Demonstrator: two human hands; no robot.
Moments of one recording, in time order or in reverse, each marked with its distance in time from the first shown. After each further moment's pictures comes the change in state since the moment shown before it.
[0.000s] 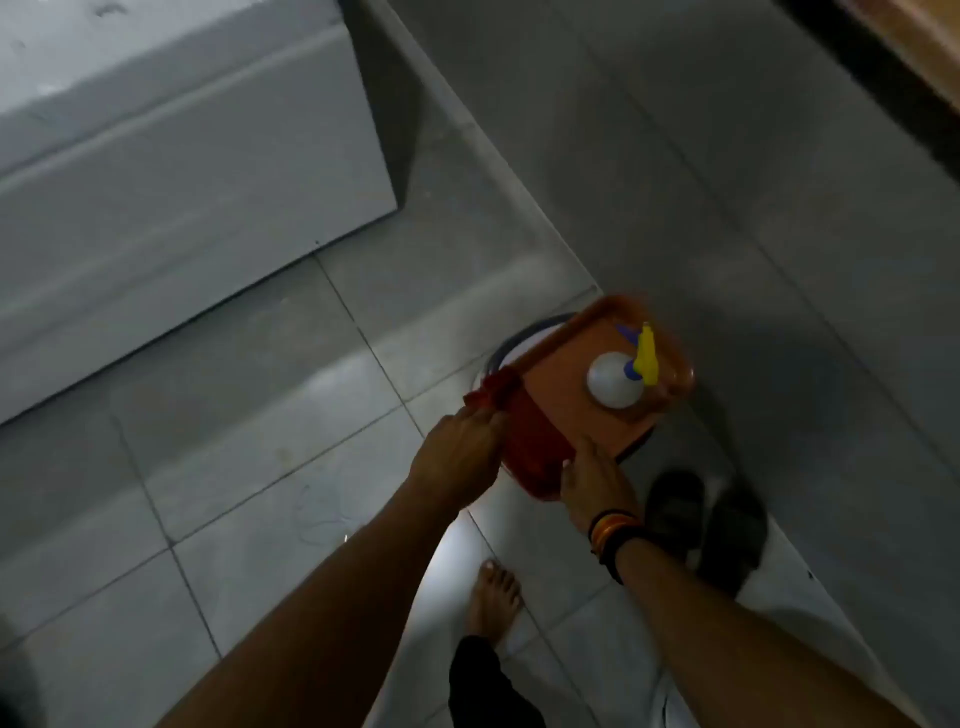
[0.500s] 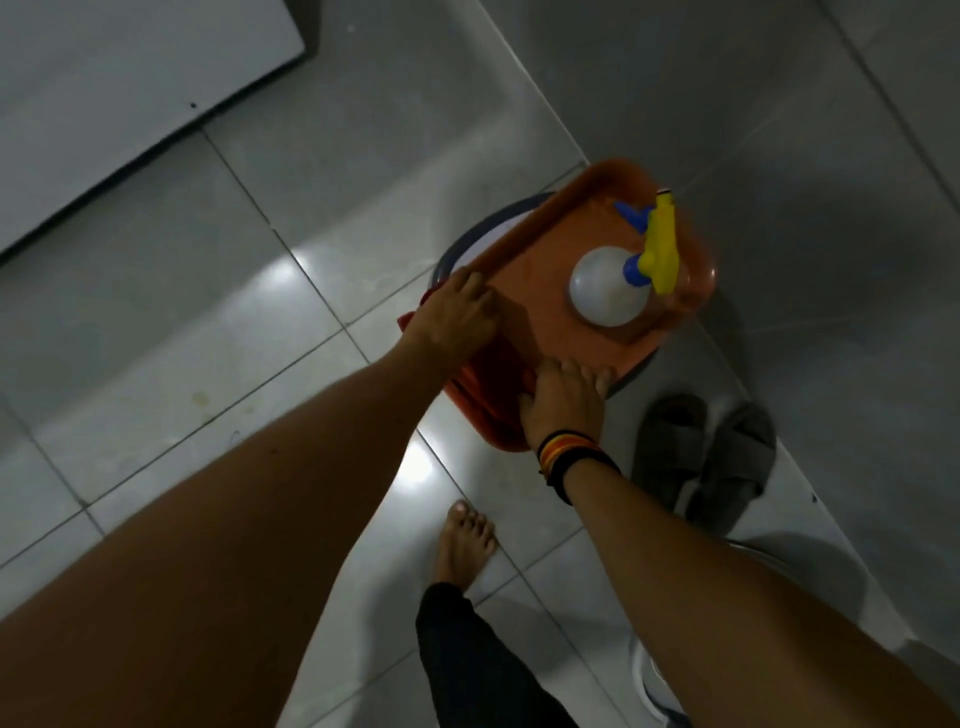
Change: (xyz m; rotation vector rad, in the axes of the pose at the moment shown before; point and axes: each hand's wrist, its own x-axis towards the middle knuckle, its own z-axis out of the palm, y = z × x) left_hand 0.153 -0.015 0.095 0.718 -0.243 0.292; right_hand 0.095 0.048 0.082 -0.321 0.091 0.074
